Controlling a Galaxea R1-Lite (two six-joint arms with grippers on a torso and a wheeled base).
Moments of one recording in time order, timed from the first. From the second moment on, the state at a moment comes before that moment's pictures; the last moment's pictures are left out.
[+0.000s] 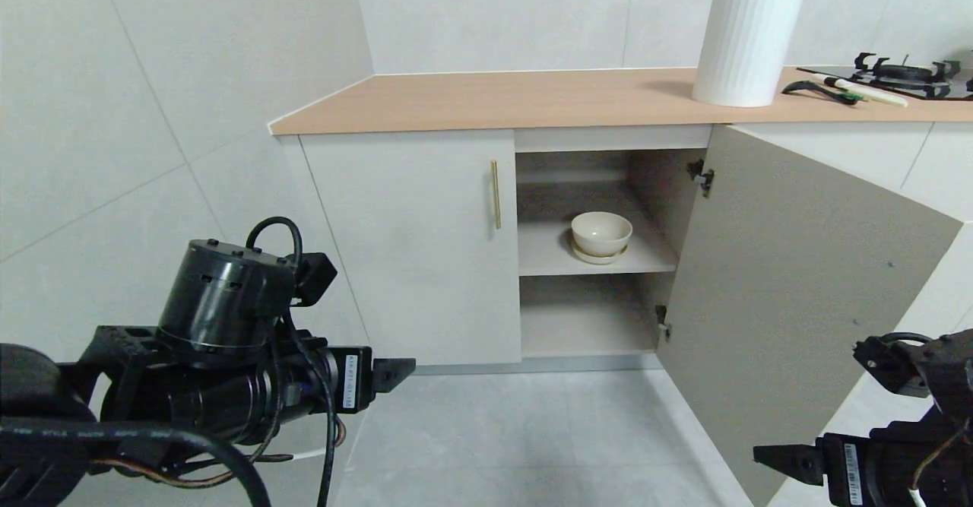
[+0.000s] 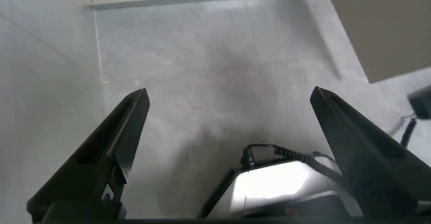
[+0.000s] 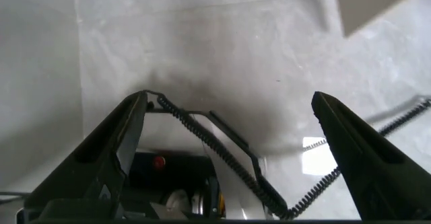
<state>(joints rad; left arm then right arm) -0.52 1.53 -0.72 -0.12 0.18 -0.34 0.47 1.32 -0.45 -0.04 -0.14 0.52</state>
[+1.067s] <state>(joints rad) -0.51 1.52 -0.72 -0.12 0.17 -0.35 -0.06 1.36 -0.55 -0.10 0.04 0.54</state>
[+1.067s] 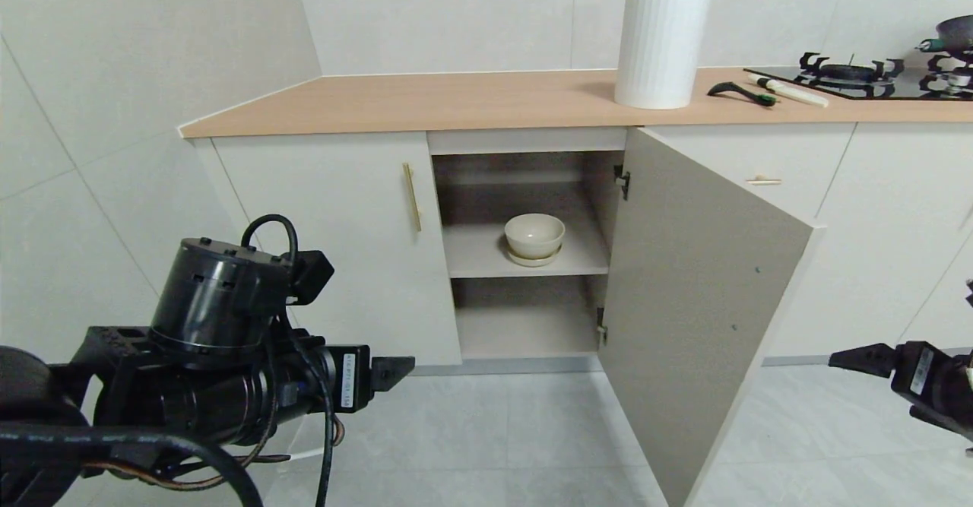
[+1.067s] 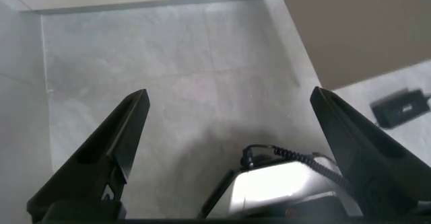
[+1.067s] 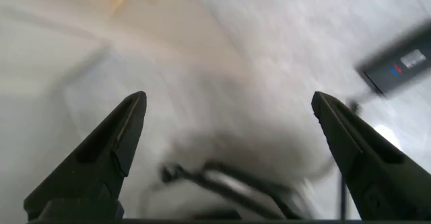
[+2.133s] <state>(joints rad) -0.50 1.52 -0.72 -0.12 0.17 -0.35 -0.06 1.79 -0.91 -0.22 0.18 0.74</state>
